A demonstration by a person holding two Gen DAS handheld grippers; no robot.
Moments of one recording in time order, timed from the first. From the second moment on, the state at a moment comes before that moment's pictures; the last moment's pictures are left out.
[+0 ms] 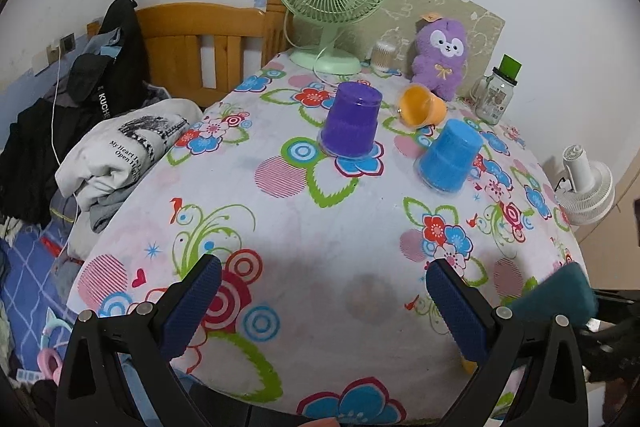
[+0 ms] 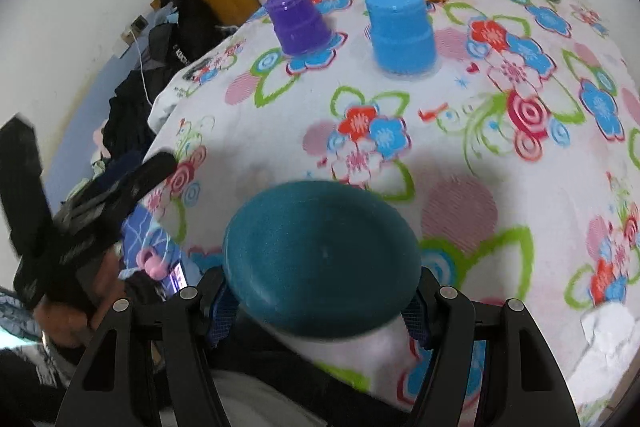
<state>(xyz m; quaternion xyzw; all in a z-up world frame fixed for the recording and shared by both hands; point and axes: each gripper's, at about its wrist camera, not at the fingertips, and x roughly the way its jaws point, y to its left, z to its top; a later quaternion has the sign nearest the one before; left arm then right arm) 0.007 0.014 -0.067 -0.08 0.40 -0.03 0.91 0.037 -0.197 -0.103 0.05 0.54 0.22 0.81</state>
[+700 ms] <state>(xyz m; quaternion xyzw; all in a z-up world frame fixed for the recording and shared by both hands) 0.025 0.000 -0.059 -0.08 0.40 -0.04 0.91 0.060 -0.205 -0.087 0.03 0.49 0.17 0.85</state>
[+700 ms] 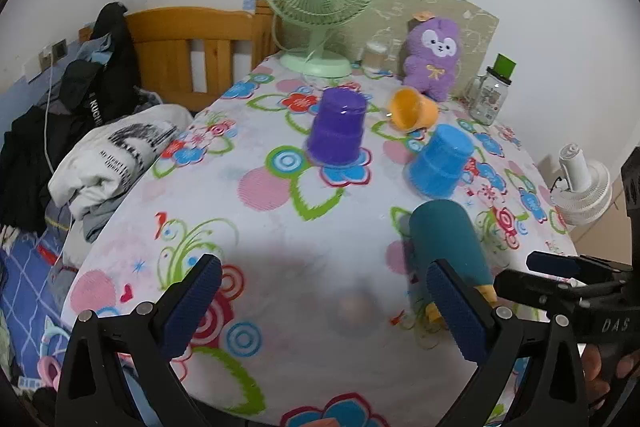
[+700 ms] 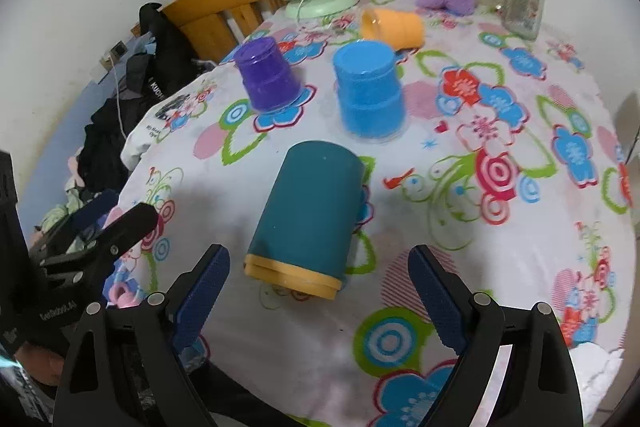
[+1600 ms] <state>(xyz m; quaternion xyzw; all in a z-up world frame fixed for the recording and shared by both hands) 0.046 -0.076 -0.041 -0.03 0.41 -0.06 0.91 0.029 -0.265 -0.073 0.00 0.44 0.12 0.89</state>
